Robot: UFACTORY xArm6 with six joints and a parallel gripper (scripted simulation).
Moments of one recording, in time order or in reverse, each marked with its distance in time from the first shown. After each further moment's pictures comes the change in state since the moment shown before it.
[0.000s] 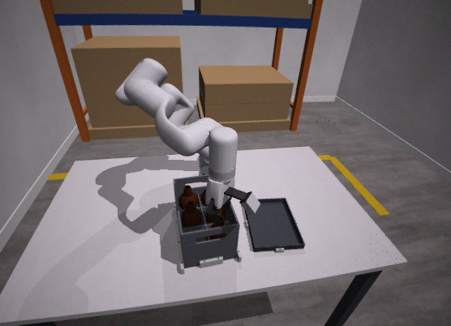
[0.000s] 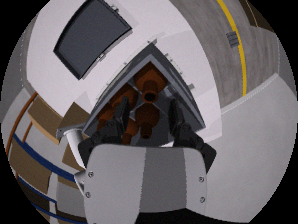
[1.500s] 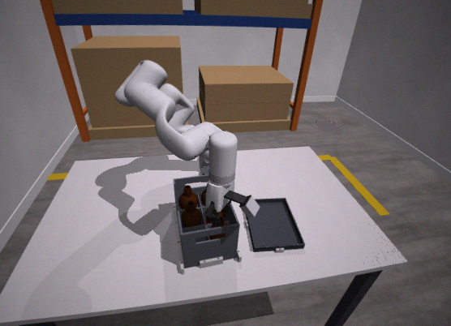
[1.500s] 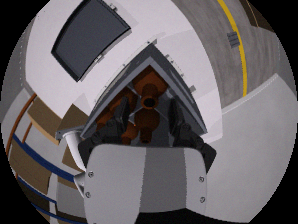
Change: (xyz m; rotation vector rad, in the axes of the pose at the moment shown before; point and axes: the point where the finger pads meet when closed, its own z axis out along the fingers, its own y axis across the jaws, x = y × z) arm 0.000 0.000 0.013 0.000 0.000 0.000
